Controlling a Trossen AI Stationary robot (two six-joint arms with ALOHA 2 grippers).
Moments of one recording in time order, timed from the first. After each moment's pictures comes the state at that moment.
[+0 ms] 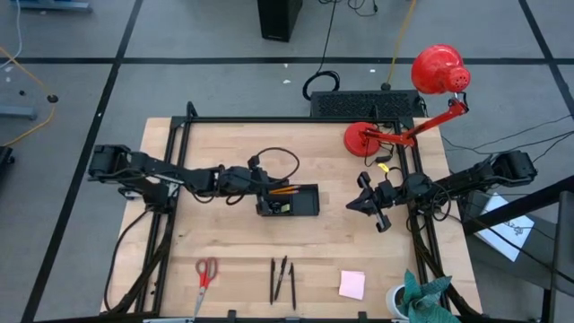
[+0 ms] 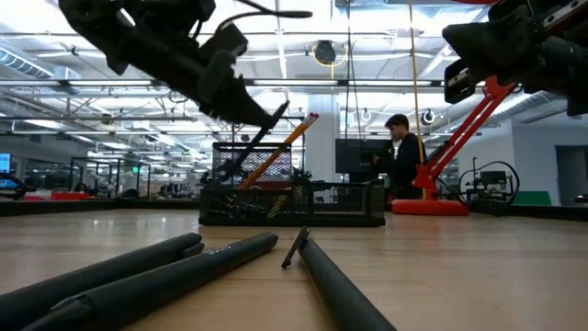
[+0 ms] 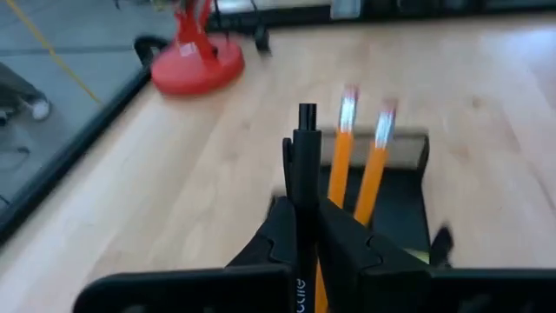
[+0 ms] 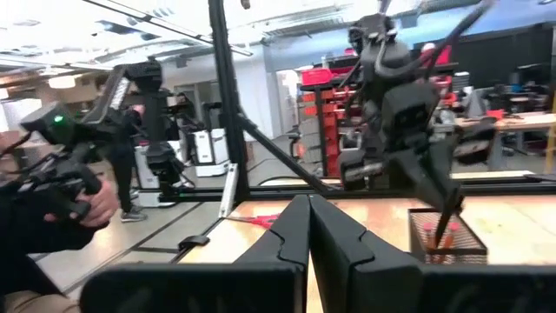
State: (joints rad) left arm 0.01 1.47 0.66 0.36 -0.21 0.03; right arm 0.09 0.96 0.02 1.14 -0.17 0.16
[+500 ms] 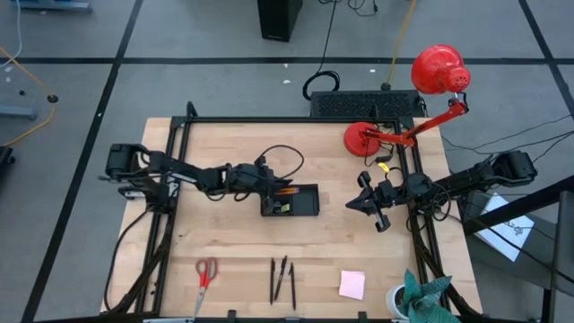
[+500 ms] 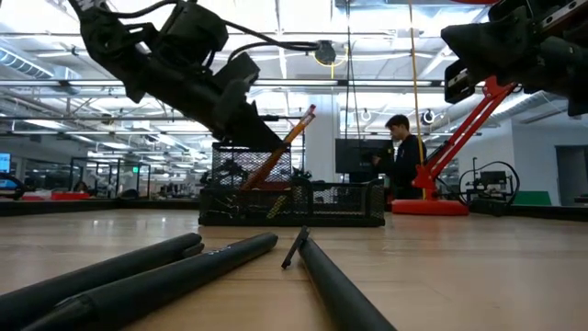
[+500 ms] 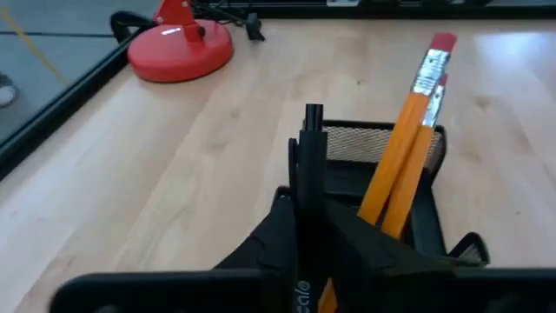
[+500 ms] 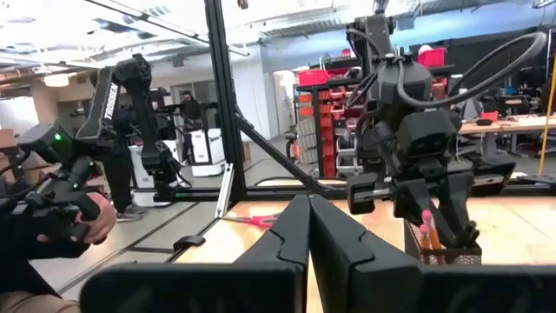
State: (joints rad) left arm 0.07 1.62 0.66 0.49 -0.09 0.00; right arm 0.09 0.96 0.02 1.14 -0.16 0.15
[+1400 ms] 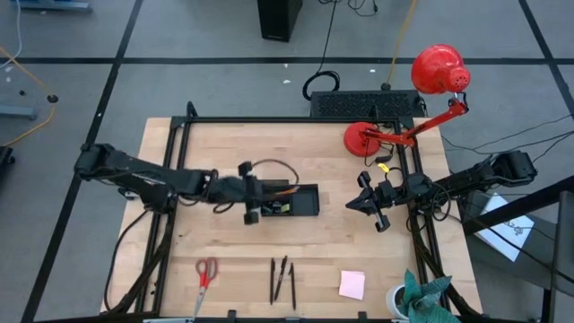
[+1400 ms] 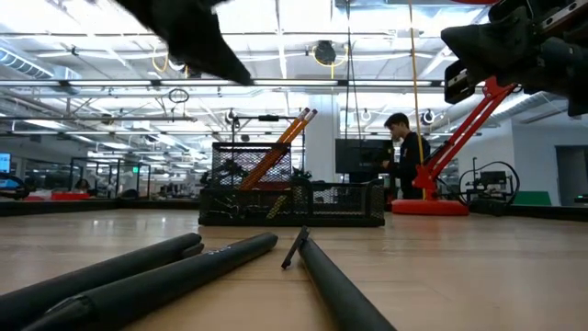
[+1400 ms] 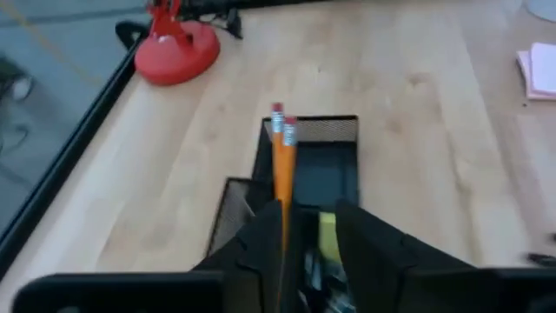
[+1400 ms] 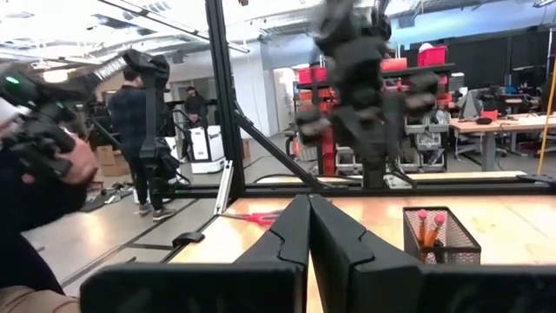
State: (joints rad) left arm -0.19 1.31 0.89 -0.22 -0.35 -0.07; right arm 0.09 0.96 0.02 1.13 -0.16 0.14
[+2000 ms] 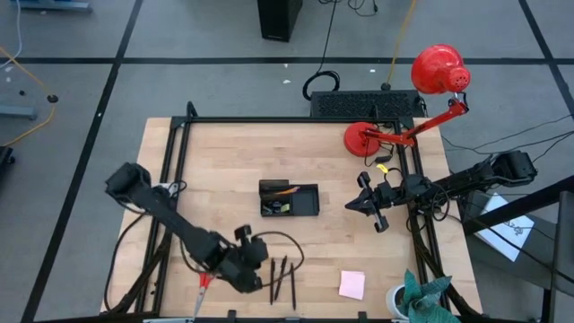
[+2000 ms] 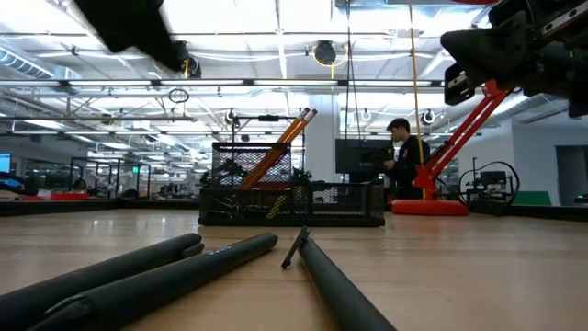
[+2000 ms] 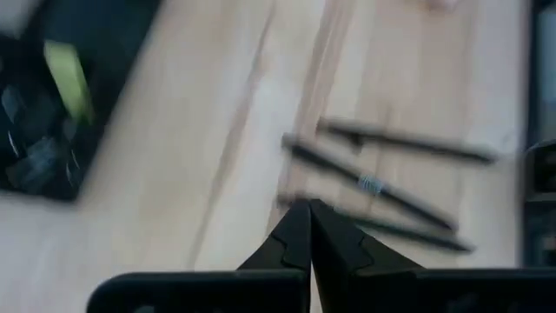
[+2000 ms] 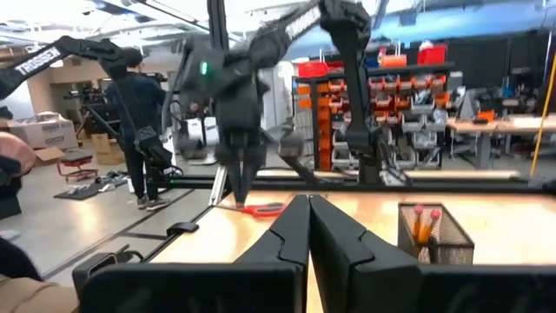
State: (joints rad) left arm -0.64 1.76 1.27 -0.60 -0.41 -0.81; right arm 0.09 0.96 0.02 1.11 -0.16 0.10
